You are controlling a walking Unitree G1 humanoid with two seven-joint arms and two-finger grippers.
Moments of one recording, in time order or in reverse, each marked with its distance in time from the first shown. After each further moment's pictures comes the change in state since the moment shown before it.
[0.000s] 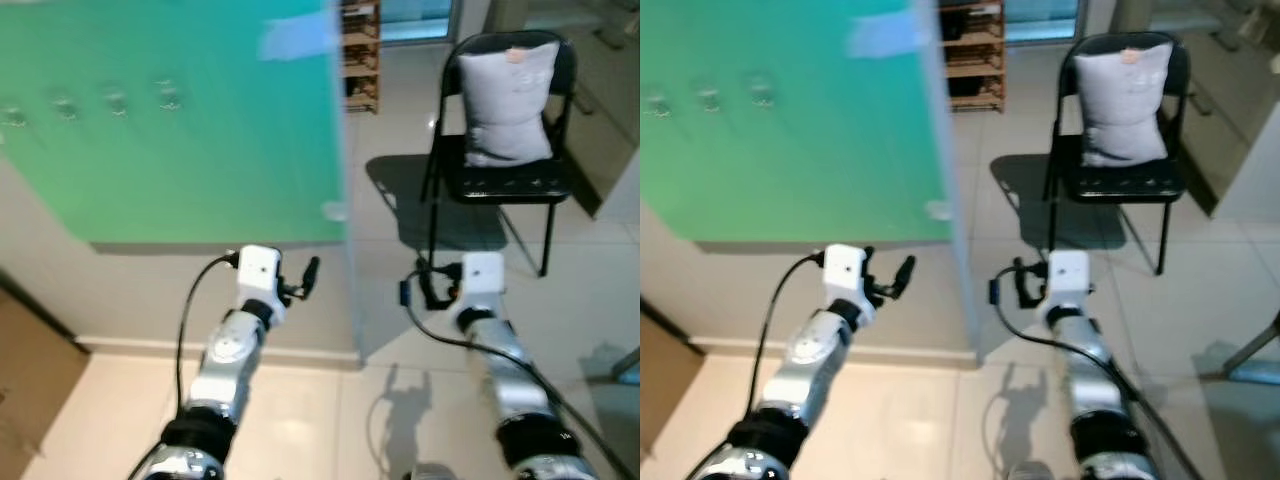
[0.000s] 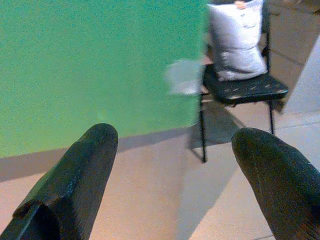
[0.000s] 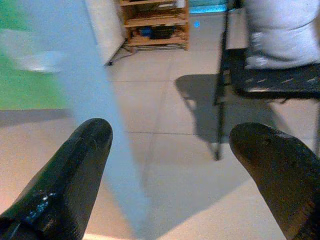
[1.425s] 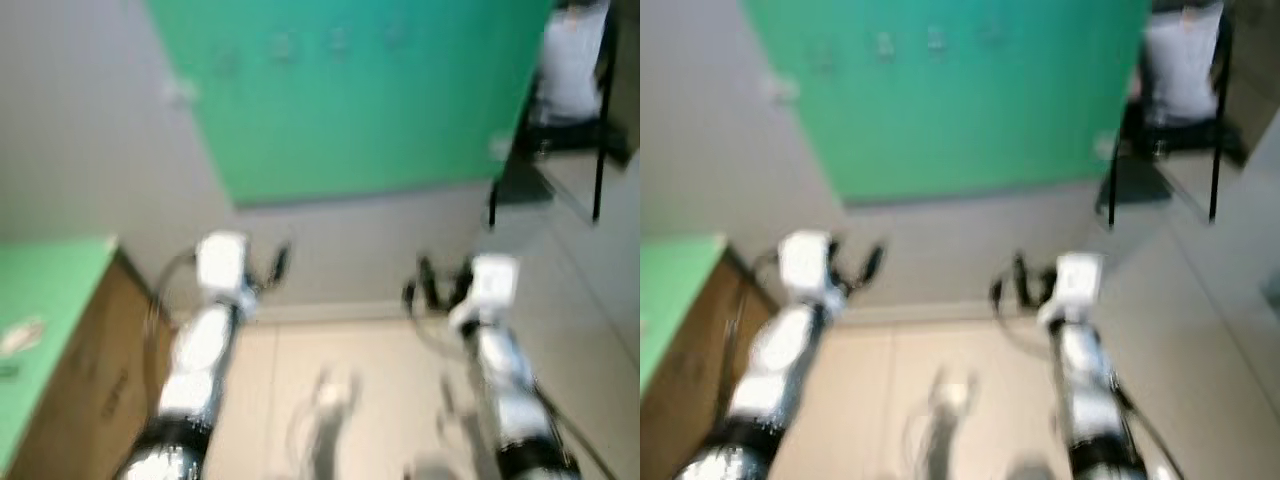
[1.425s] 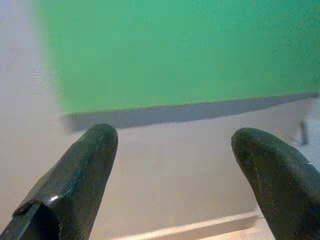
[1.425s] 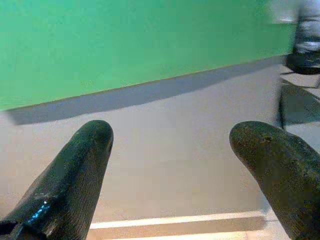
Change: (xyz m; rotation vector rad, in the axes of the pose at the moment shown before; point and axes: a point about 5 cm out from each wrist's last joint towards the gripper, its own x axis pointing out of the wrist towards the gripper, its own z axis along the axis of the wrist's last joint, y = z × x) left arm -0.021 0.036 0.005 -0.045 -0.091 0.100; right arm -0.019 -0.014 -0.002 0.050 -0.131 -0.028
